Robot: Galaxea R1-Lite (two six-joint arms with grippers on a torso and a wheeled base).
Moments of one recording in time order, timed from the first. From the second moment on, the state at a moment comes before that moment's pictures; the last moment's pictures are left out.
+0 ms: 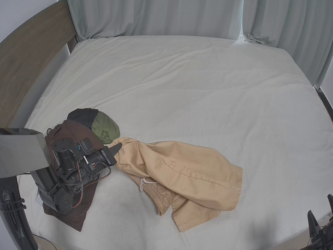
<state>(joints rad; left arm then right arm) -0.27 2.15 -0.47 -1.55 -0.24 -0.58 0.01 0.02 -0.02 0.01 0.07 -0.04</state>
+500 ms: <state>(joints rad) -0.24 2.15 -0.48 -1.55 -0.24 -0.58 0.00 0.05 -0.04 -0.11 0.07 -0.05</state>
